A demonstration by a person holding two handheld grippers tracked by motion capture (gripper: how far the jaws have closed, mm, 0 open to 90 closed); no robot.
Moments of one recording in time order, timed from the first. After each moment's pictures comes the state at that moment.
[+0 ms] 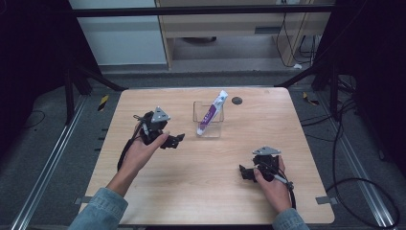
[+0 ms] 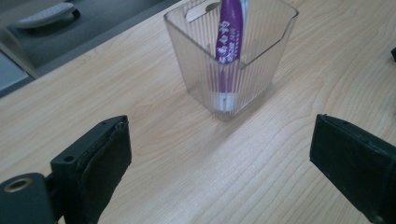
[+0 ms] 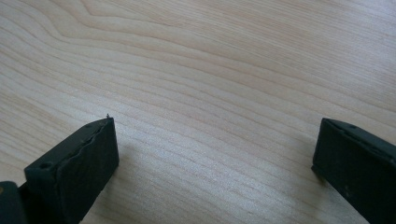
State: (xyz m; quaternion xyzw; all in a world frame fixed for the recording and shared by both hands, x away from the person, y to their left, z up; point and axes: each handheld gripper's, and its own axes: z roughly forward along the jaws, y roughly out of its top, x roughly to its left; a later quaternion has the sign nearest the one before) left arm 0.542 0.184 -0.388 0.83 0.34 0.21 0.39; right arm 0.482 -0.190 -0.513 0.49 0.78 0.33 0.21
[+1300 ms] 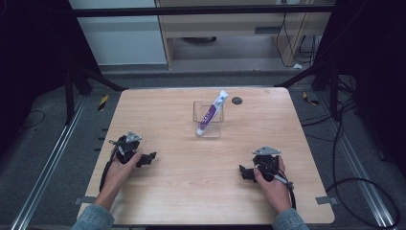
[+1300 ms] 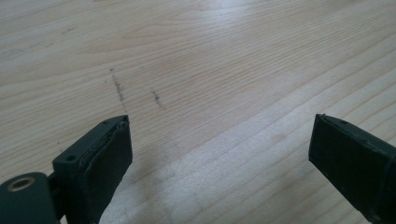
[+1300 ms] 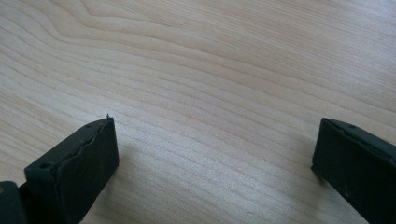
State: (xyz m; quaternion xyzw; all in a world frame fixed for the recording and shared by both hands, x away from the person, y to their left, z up) left arm 0.536 0.280 -0.491 0.81 0.45 0.20 0.33; right arm 0.482 -0.190 -0.513 0.49 0.78 0.33 0.21
